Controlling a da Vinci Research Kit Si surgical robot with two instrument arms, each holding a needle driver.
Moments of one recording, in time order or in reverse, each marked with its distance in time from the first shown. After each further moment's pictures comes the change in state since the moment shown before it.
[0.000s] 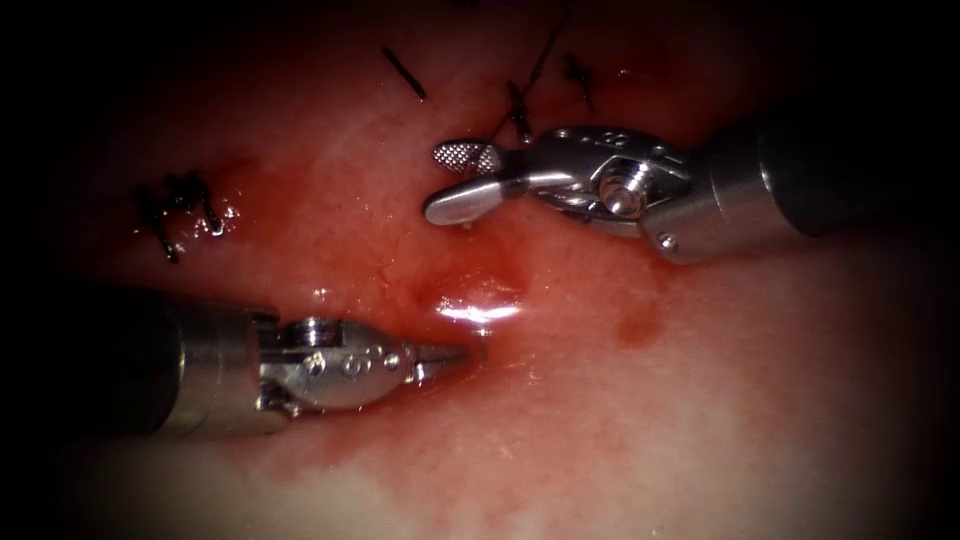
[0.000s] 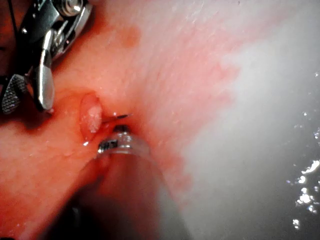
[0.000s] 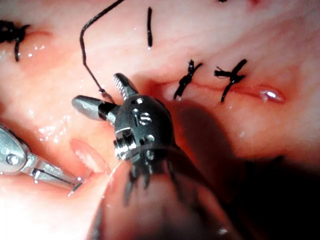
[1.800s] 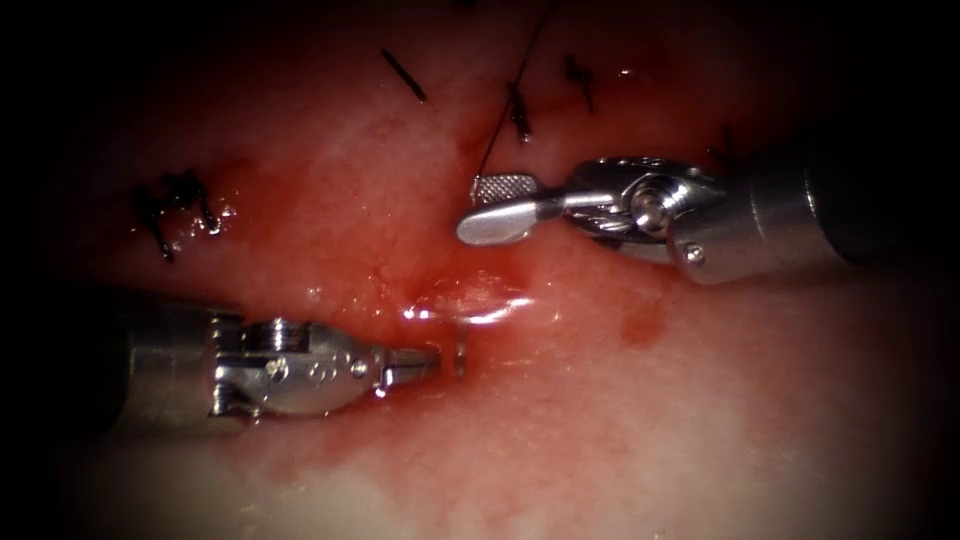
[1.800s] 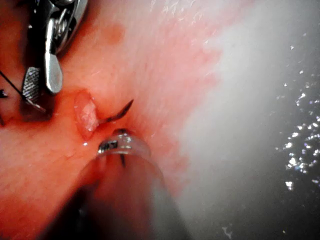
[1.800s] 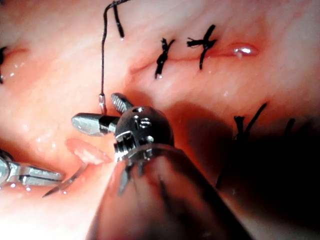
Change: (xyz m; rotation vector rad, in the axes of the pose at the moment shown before) right arm -0.002 0.000 -0.005 0.045 -0.111 0.339; left arm 0.002 -0.001 -0.004 0.030 0.039 0.175
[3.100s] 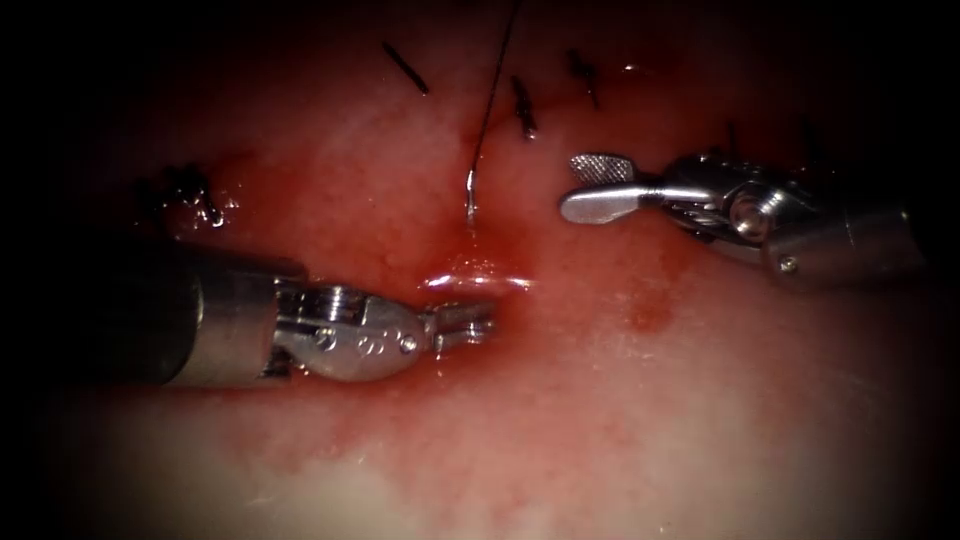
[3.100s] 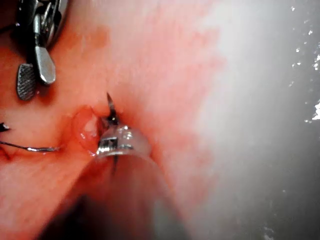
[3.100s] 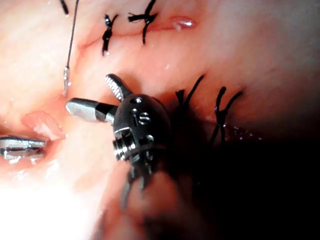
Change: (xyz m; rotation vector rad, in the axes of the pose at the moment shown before) right arm -0.001 0.004 -0.005 0.014 0.125 -0.078; left arm 0.002 -0.002 0.005 0.050 0.217 0.170
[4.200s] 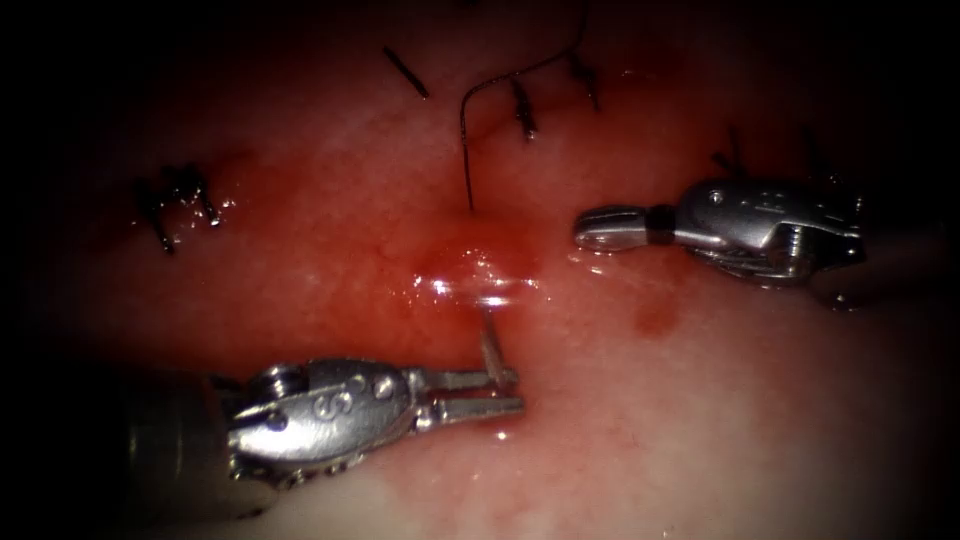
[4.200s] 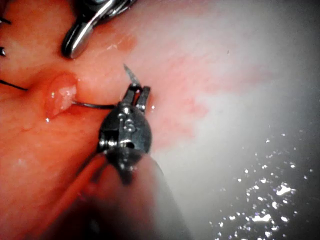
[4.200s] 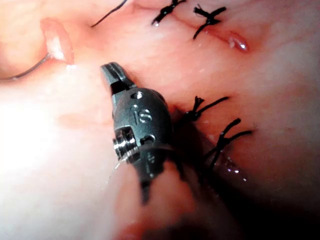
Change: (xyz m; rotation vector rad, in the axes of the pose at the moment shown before) right arm -0.001 -0.003 -0.001 0.058 -0.132 -0.540; left arm 0.010 0.001 -0.005 -0.176 0.362 -0.651
